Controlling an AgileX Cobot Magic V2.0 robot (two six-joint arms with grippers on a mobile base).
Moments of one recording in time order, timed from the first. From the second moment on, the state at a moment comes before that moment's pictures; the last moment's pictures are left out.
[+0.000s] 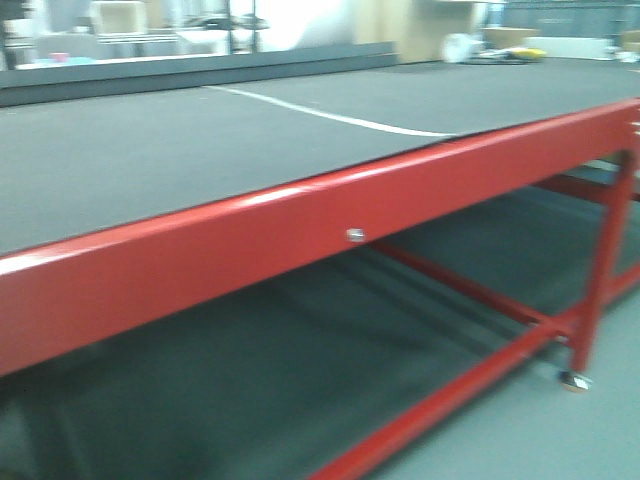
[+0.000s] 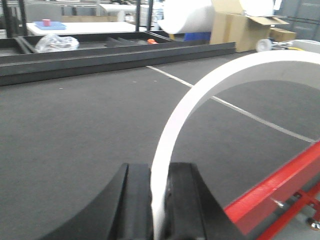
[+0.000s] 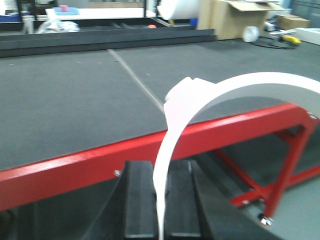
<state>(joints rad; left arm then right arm) 0.07 0.50 -0.72 -0.10 0.40 0.05 -0.06 0.47 -0.91 0.33 0.70 -0.29</state>
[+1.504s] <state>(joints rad) 0.07 0.50 -0.72 -0.10 0.40 0.05 -0.06 0.47 -0.91 0.33 0.70 -0.29</state>
